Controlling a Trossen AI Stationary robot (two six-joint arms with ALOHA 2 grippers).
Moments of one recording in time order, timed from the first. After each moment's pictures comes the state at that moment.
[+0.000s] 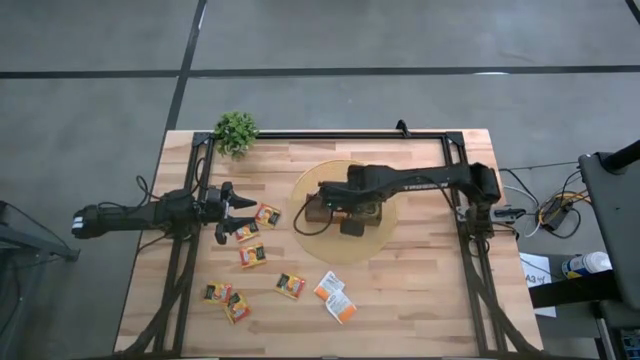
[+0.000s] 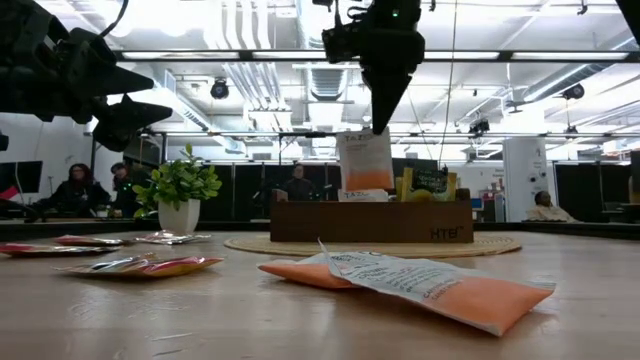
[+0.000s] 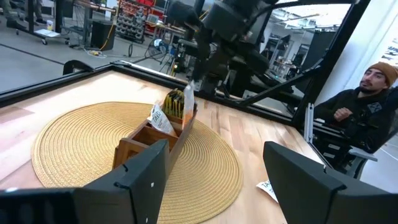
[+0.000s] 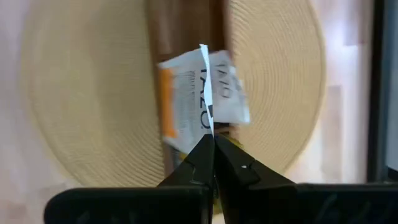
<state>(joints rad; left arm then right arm) 0.05 0.10 0.01 0.02 -0.01 -0.30 0.01 1.93 1.76 -1.24 0.25 0.15</state>
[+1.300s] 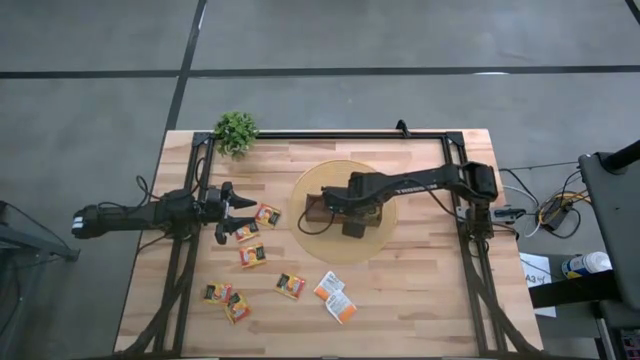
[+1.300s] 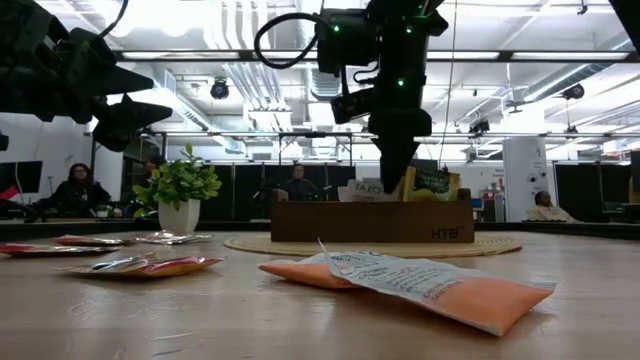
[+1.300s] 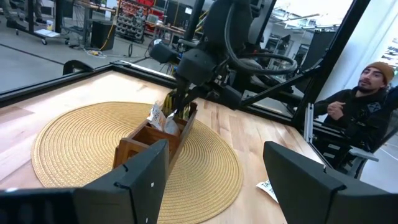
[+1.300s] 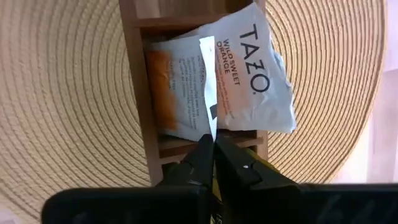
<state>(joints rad) 0.05 0.10 0.01 0.02 -0.01 -0.30 -0.04 1.94 1.49 -0.99 0.23 0.14</state>
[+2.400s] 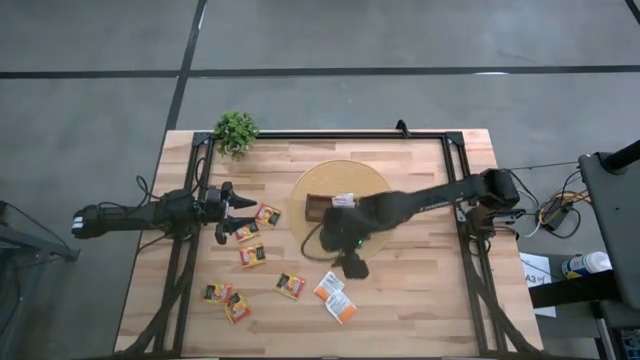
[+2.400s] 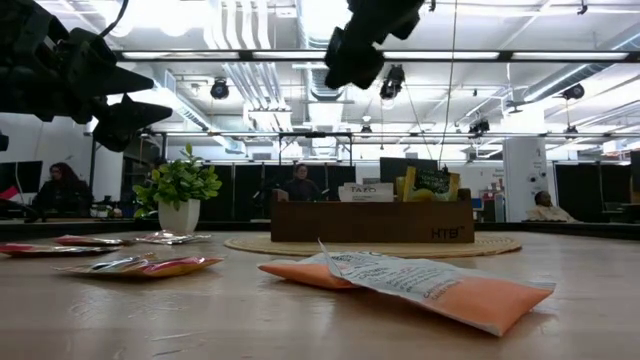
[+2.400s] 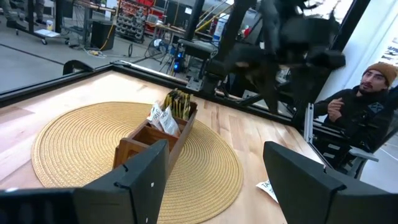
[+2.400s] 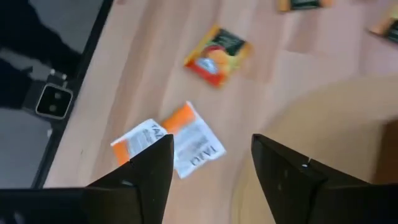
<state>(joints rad) 0.05 0.10 0.01 0.02 -0.01 -0.30 0.16 1.81 1.50 -0.66 -0.27 0.05</state>
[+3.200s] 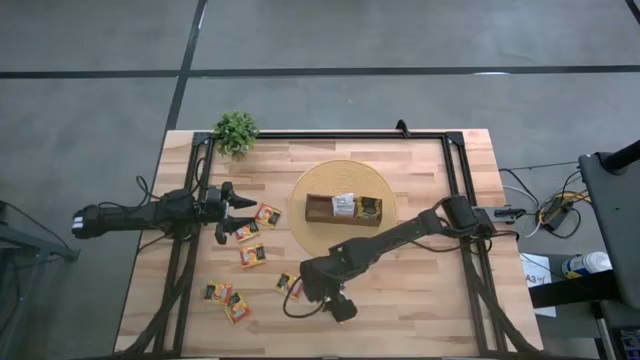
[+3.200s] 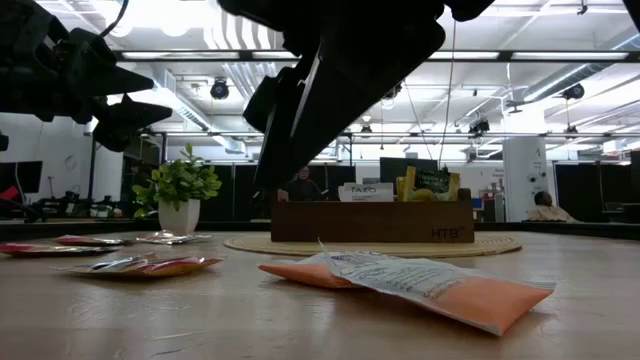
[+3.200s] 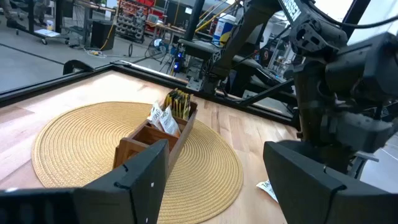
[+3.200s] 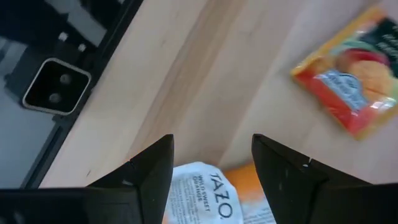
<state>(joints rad) 0.05 0.10 0.01 0.02 -0.01 -0.30 0.32 2.18 1.68 -0.54 -0.36 -0.02</state>
